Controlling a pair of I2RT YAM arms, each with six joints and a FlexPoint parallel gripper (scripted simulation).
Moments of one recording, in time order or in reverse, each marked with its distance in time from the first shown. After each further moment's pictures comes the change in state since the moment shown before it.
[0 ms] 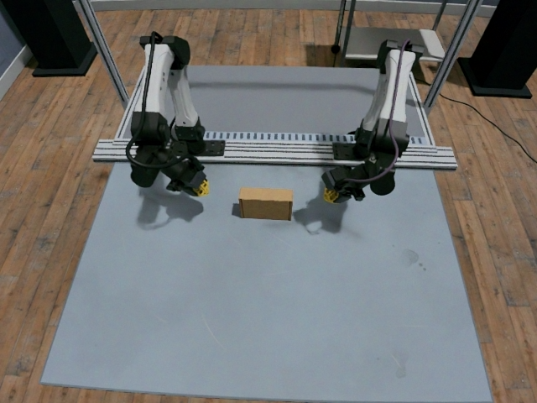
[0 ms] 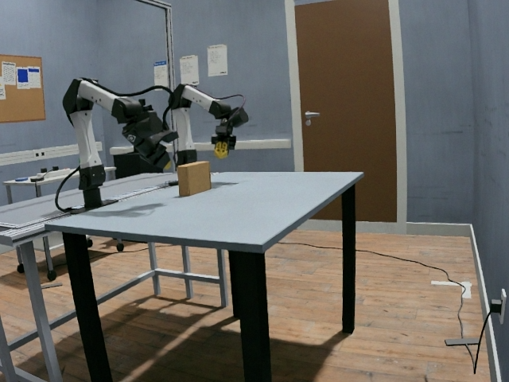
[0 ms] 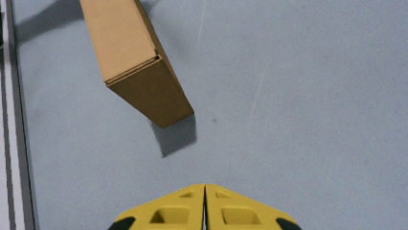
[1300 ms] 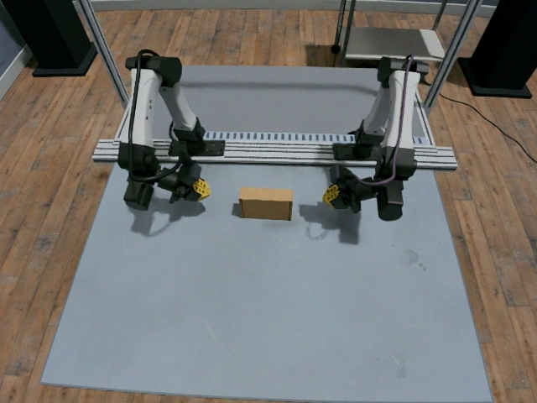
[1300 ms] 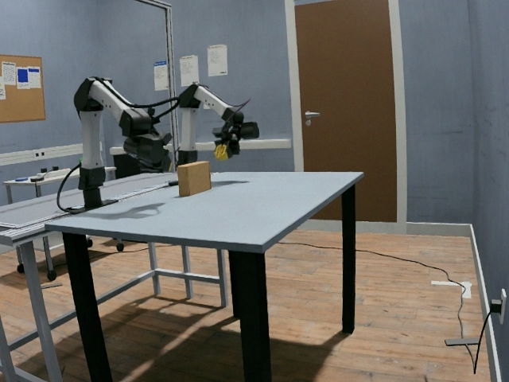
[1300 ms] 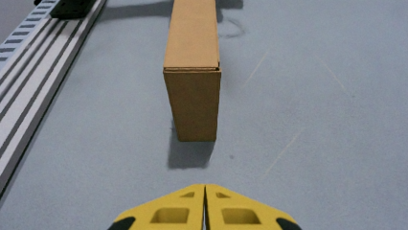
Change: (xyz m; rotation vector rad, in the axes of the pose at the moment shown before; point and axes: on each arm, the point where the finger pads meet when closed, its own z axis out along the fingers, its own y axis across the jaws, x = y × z) left arm 0.003 -0.002 0.008 0.232 -0.217 0.393; right arm 0.006 0.003 0.009 -0.242 -0.224 -0.386
